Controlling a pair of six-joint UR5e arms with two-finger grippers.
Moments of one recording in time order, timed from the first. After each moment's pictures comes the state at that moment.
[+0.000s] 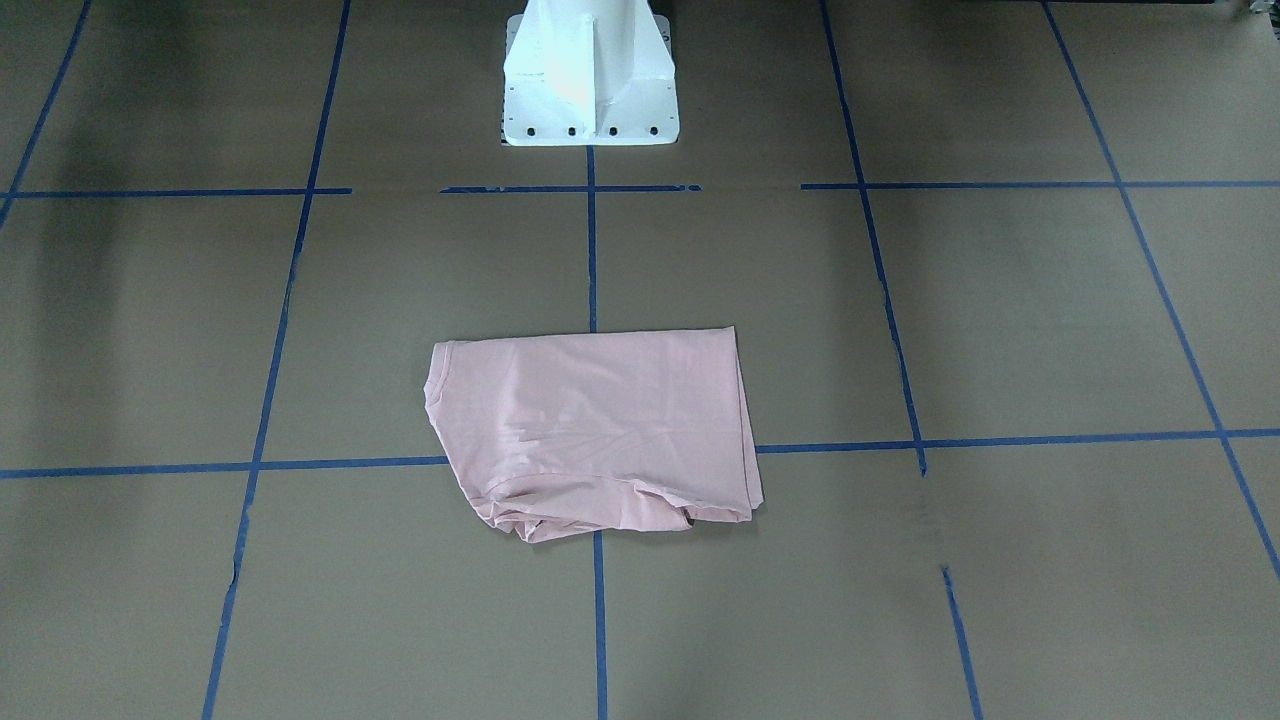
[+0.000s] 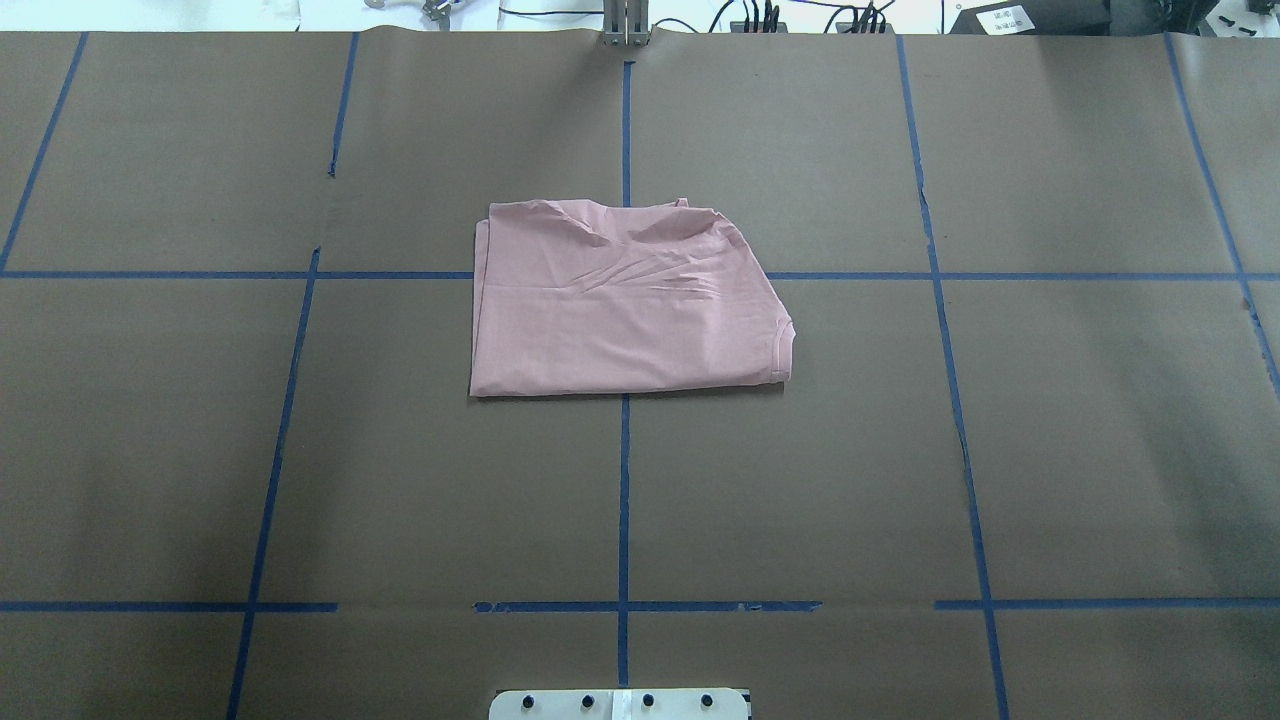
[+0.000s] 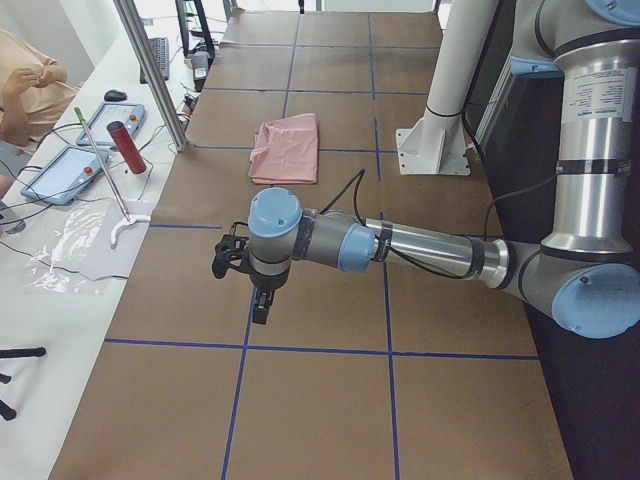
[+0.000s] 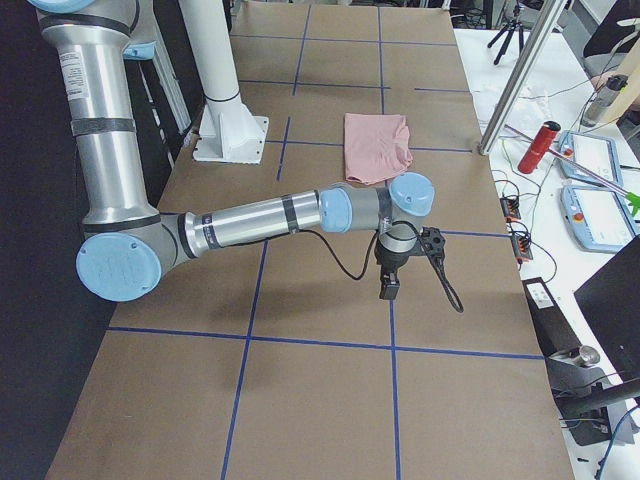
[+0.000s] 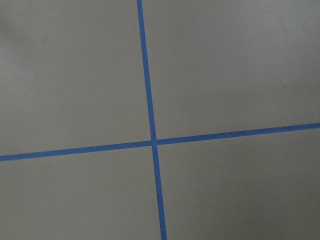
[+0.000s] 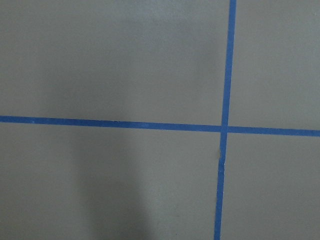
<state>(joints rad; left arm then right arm) -1.59 -1.53 -1.80 -1.63 -2.32 -0.05 1.44 -1.45 1.68 -1.74 2.31 0.11</state>
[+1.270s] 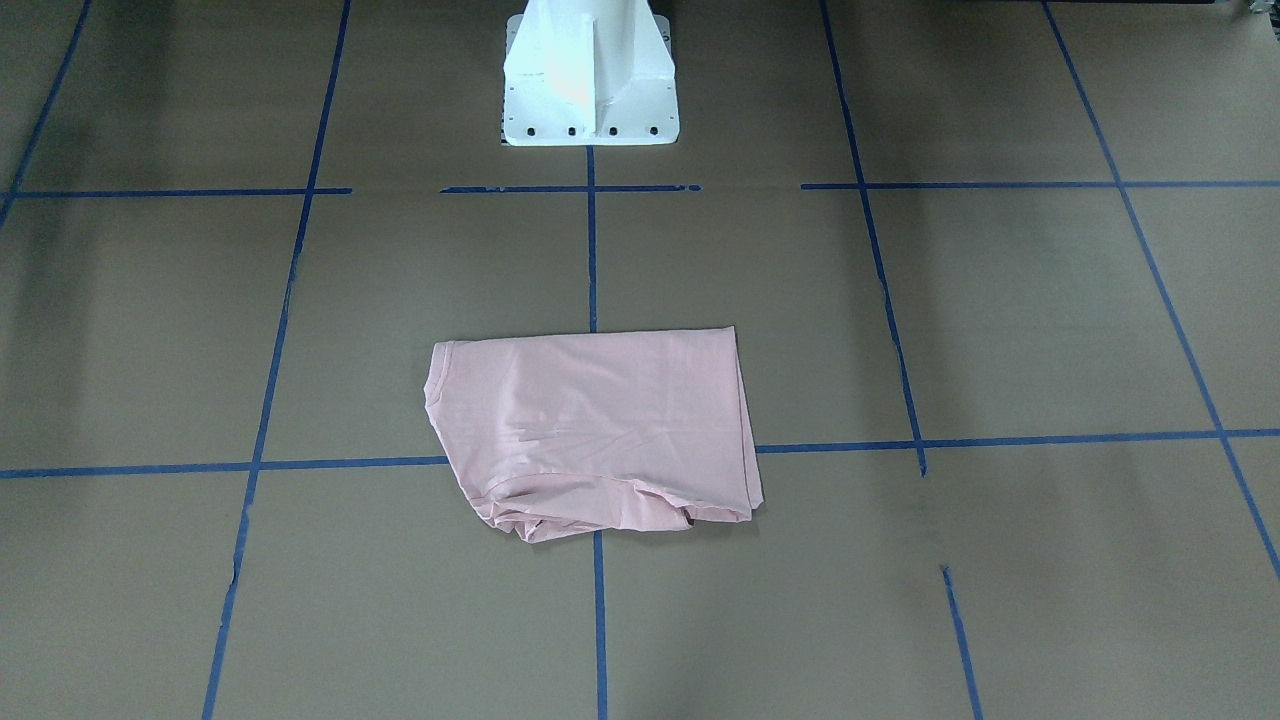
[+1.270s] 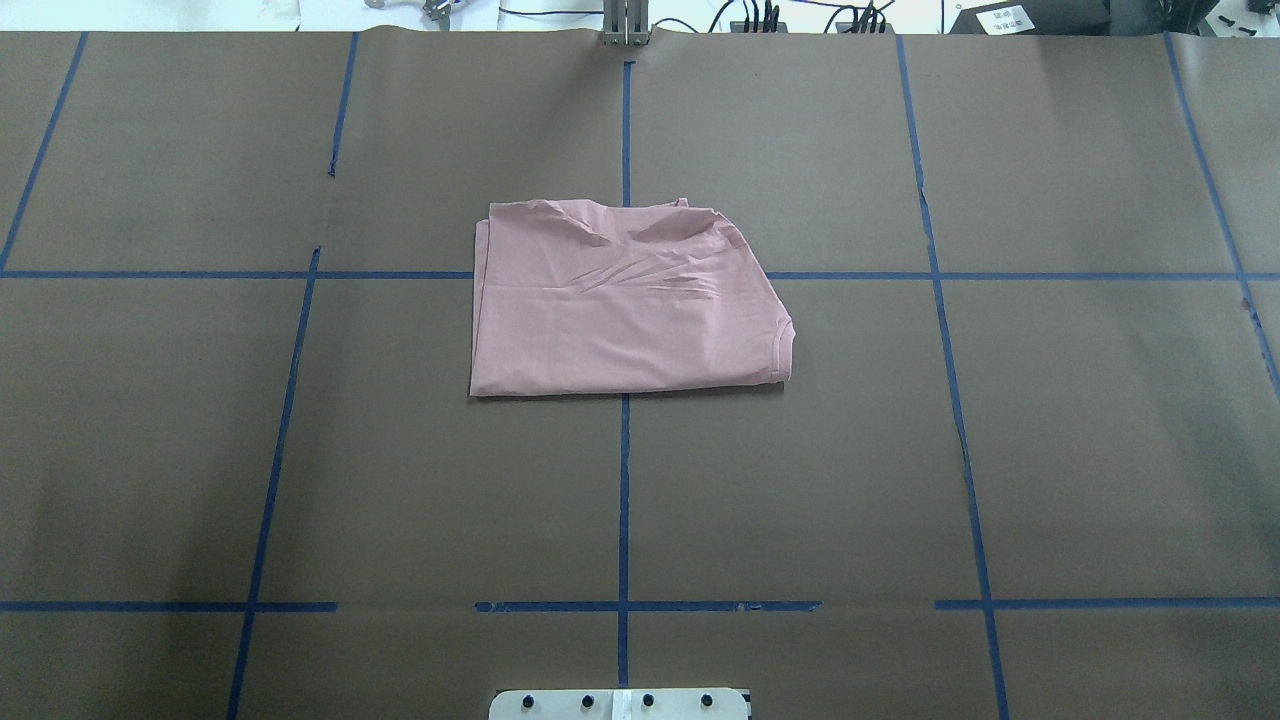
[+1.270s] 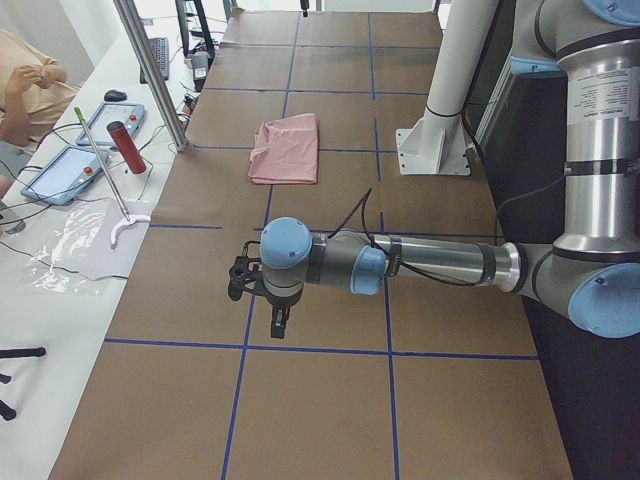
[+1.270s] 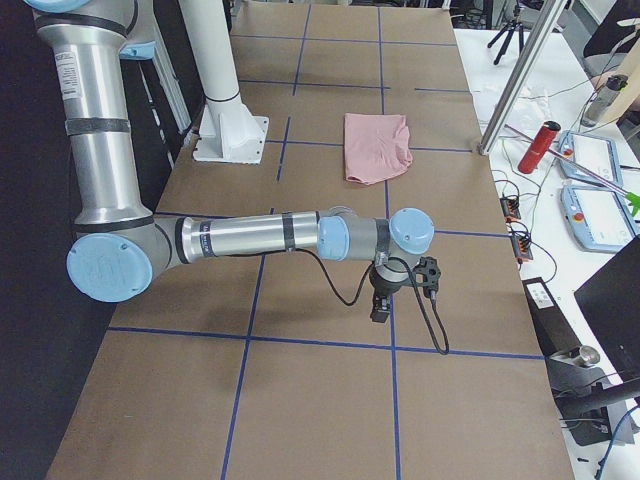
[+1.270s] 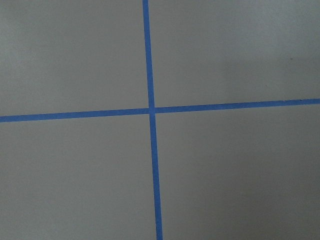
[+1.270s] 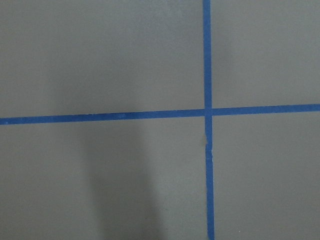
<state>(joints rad) -1.59 -1.48 -1.74 -1.68 -2.43 -0.06 1.49 -1.47 1.58 -1.70 2.38 0.11</state>
